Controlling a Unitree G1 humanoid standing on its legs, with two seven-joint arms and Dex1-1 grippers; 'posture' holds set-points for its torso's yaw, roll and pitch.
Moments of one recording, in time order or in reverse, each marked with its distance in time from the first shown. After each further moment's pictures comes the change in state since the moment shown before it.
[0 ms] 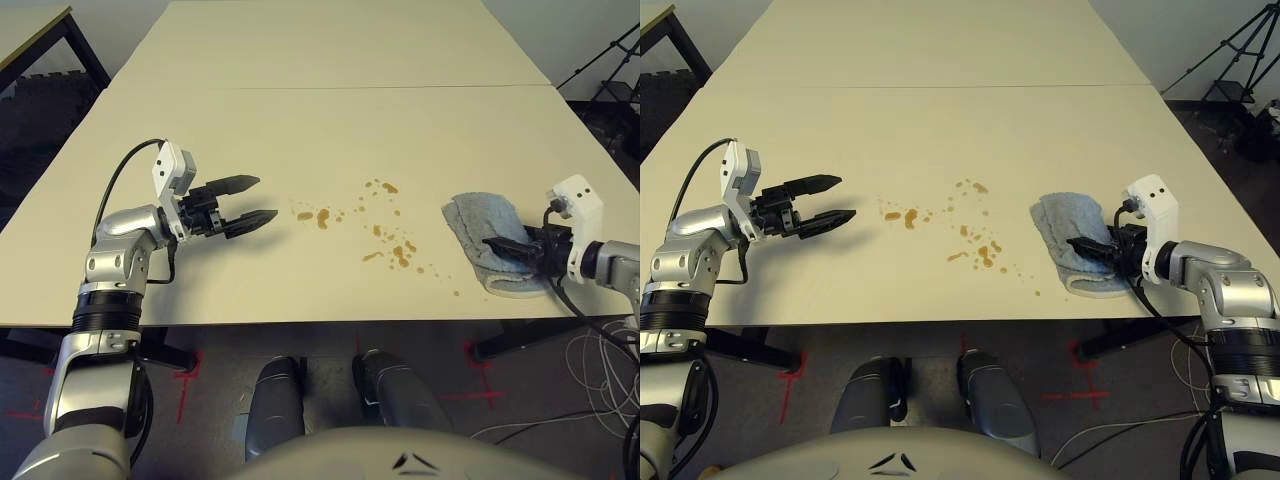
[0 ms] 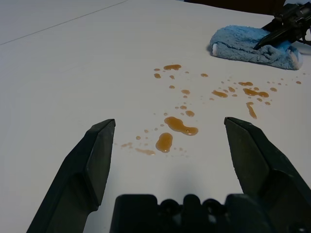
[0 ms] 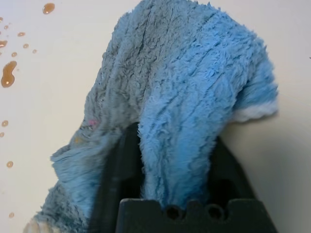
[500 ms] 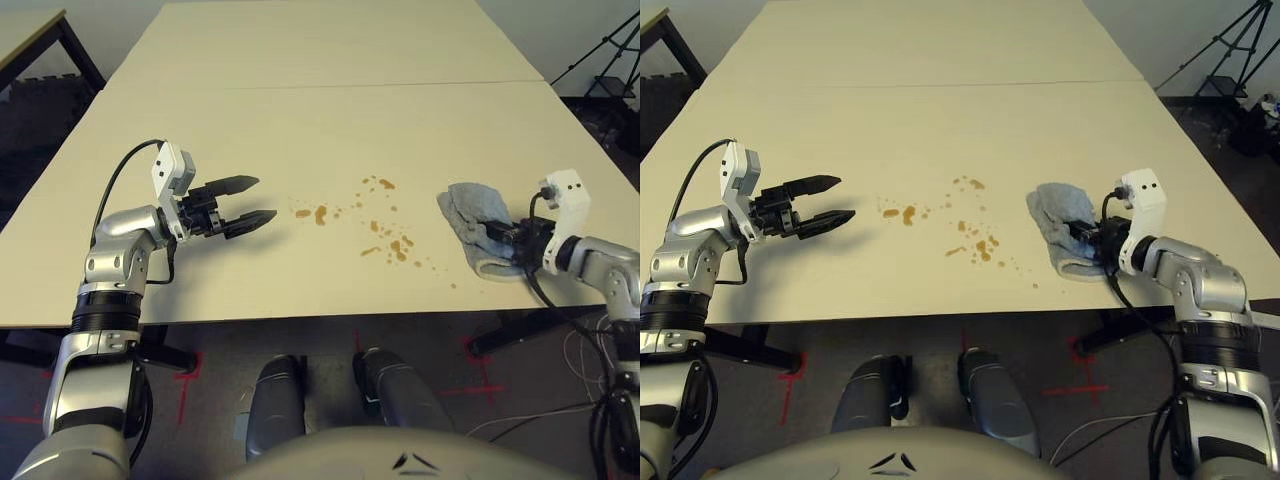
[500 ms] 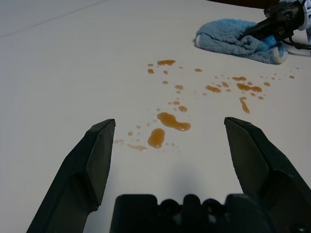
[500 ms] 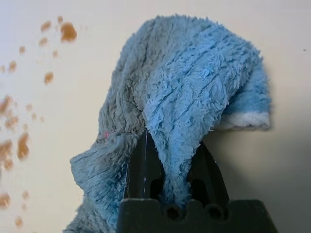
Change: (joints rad) left arm 0.012 0.021 0.001 0.030 0.001 -0.008 -0.009; right arm -0.115 0.210 -0.148 -0.016 0.109 0.166 -0.237
